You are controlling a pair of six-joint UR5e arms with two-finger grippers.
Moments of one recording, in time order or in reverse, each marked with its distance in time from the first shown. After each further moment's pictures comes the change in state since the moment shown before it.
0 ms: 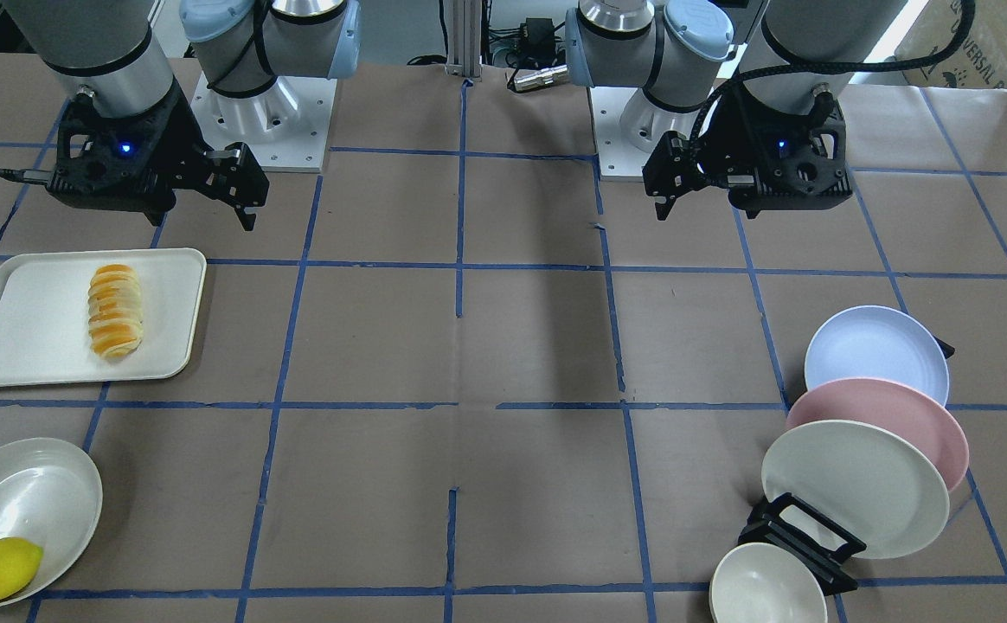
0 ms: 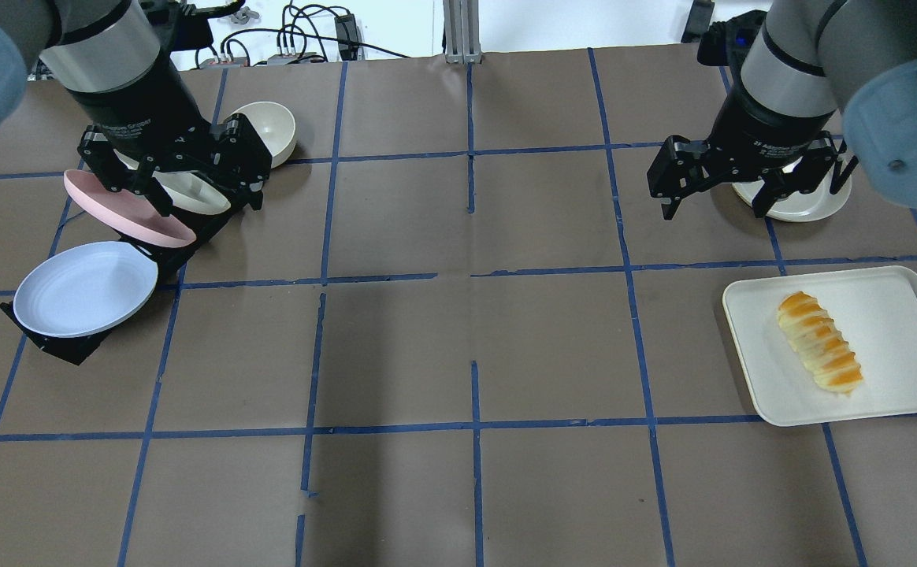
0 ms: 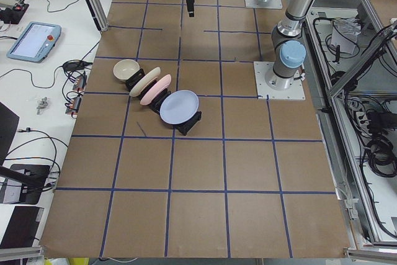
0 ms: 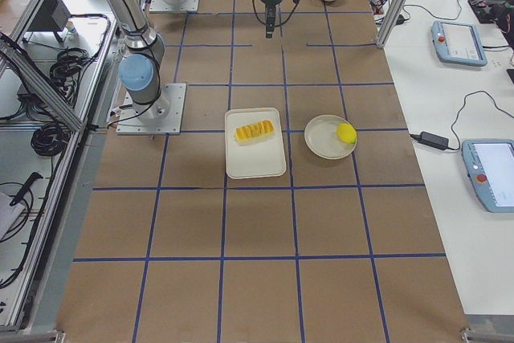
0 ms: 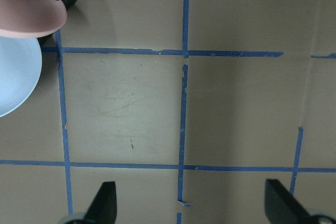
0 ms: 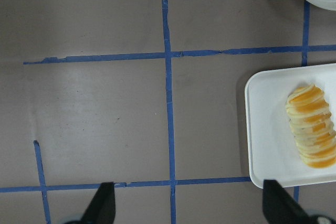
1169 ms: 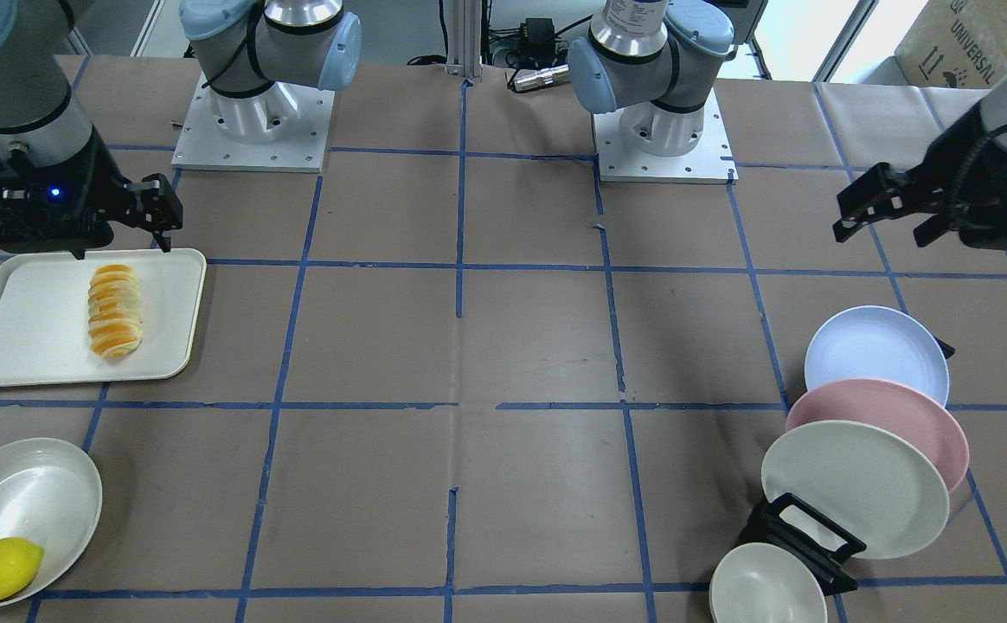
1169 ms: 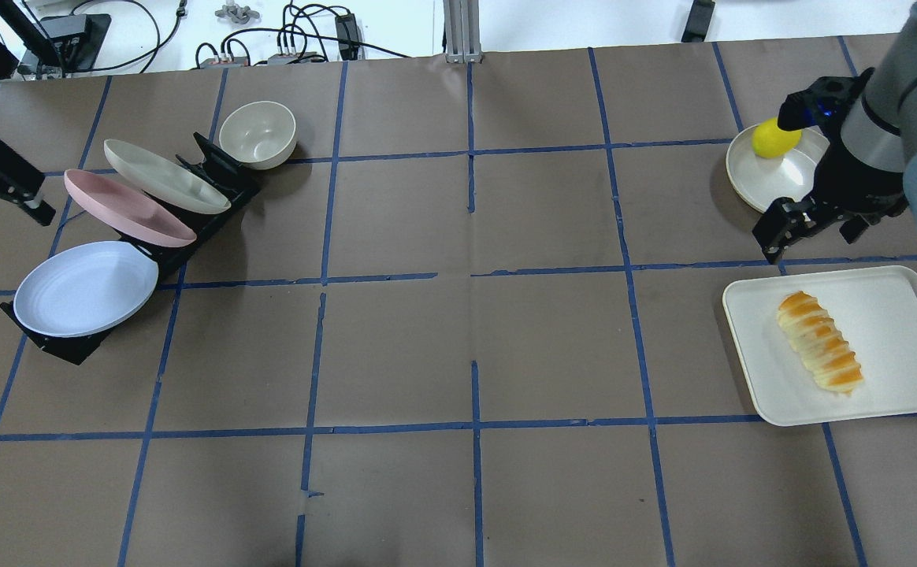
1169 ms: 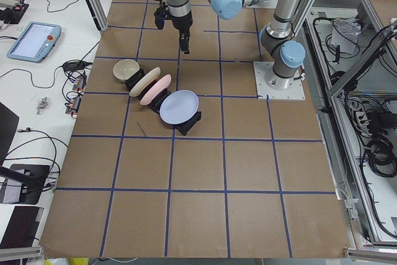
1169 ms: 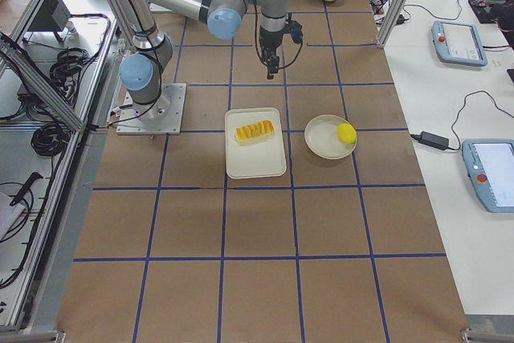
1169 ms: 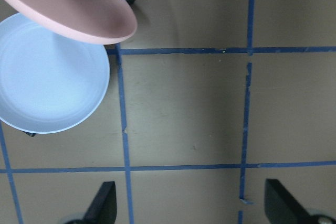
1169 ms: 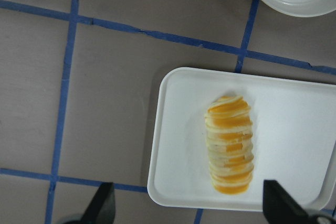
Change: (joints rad) left arm 0.572 -0.096 0.008 -0.004 -0.043 0.594; right arm -0.279 -0.006 0.239 -0.221 -0.092 -0.509
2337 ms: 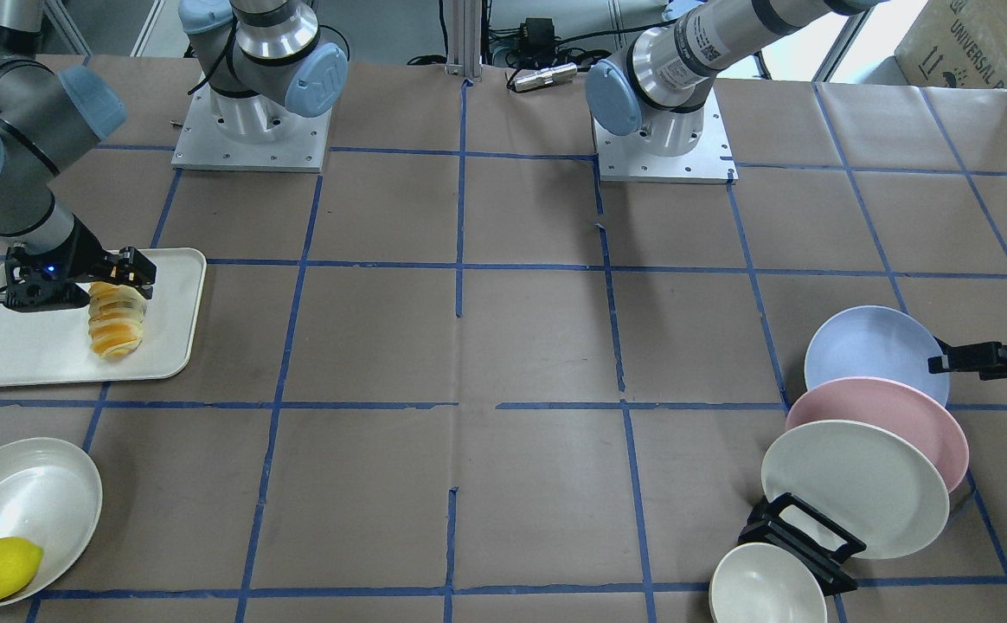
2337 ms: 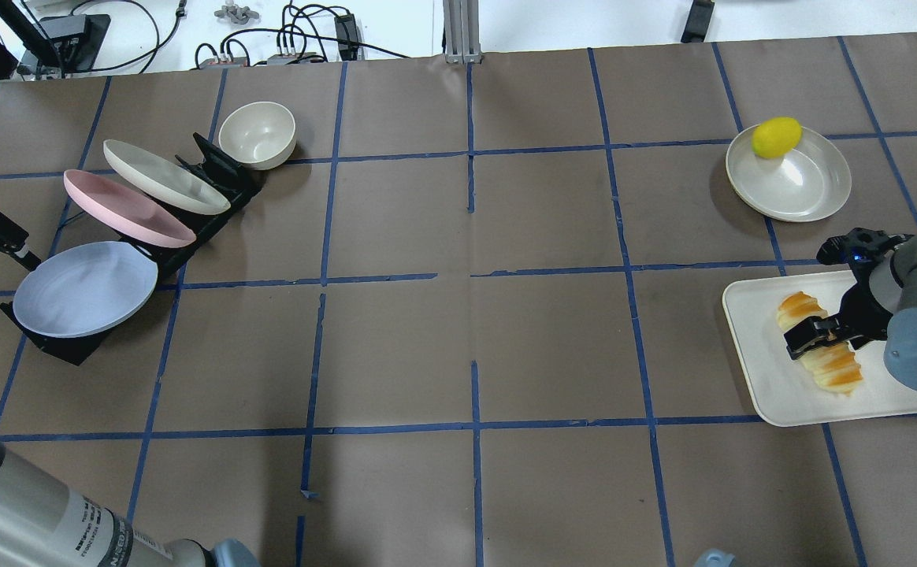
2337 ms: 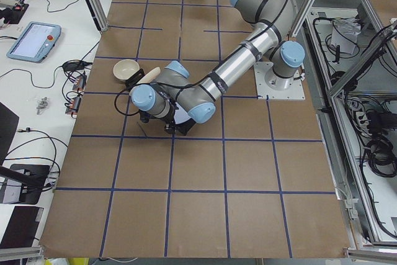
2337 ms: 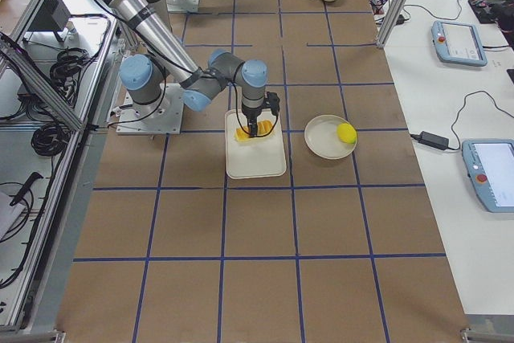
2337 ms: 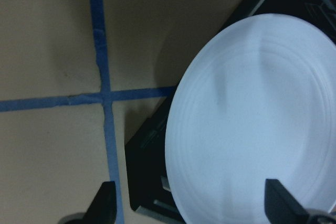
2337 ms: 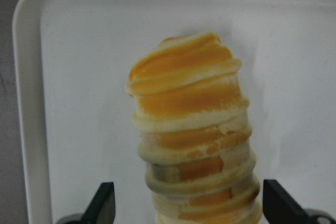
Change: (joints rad) left arm 0.119 -0.490 0.172 0.136 0.053 0.174; right arm -0.287 0.177 0.355 -0.513 0.075 -0.207
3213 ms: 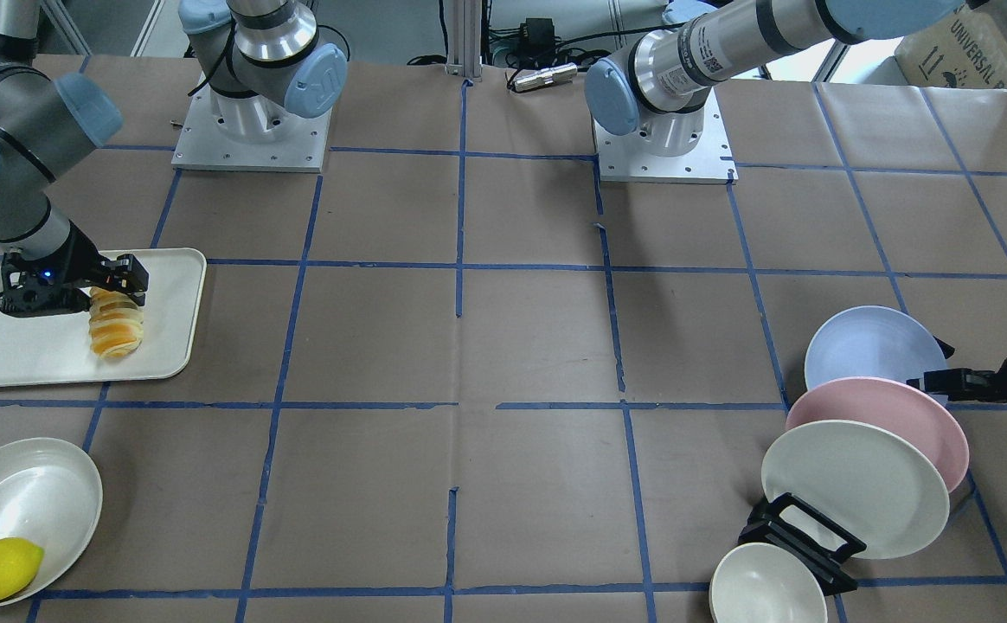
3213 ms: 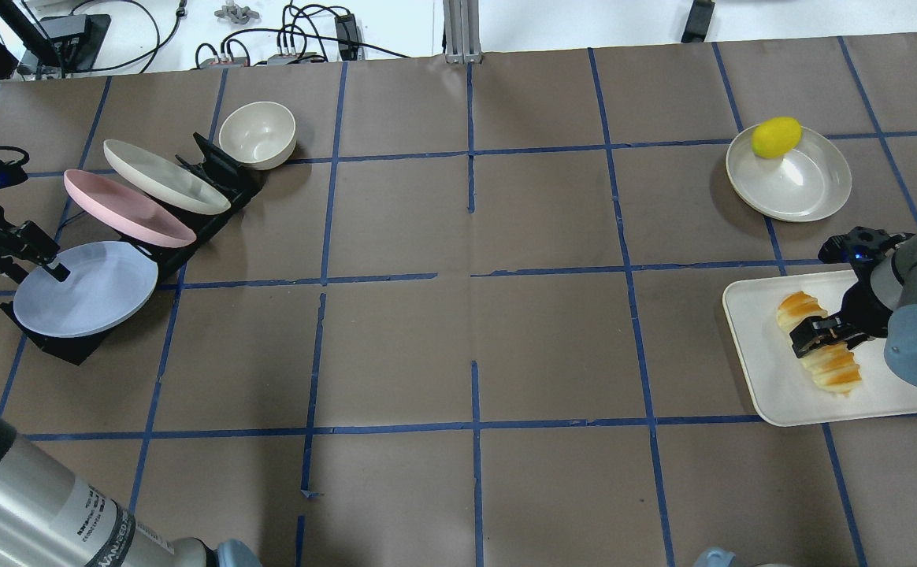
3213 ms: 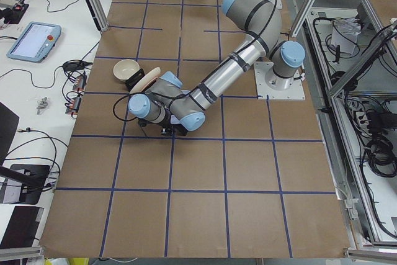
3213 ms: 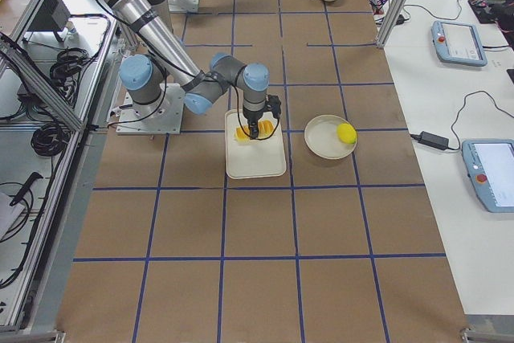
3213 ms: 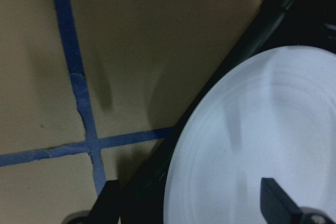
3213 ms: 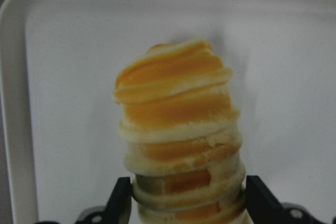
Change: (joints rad) left arm 0.001 -0.072 0.003 0.031 -0.005 0.014; right arm -0.004 0.019 -0.007 -0.017 0.002 -0.010
